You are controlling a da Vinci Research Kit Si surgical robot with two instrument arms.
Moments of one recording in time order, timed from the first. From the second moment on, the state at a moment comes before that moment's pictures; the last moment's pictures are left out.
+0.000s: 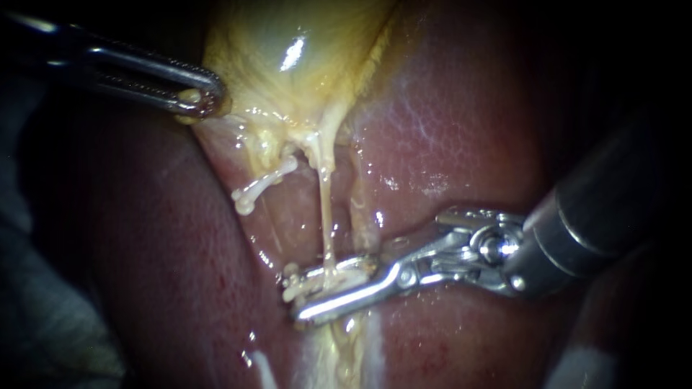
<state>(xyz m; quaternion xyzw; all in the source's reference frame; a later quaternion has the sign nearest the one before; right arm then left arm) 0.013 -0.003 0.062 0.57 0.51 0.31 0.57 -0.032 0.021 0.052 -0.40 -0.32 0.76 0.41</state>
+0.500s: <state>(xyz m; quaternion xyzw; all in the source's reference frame) 0.013 -0.003 0.063 0.56 0.51 0.31 0.57 -0.032 0.021 0.052 -0.40 -0.32 0.76 0.41</state>
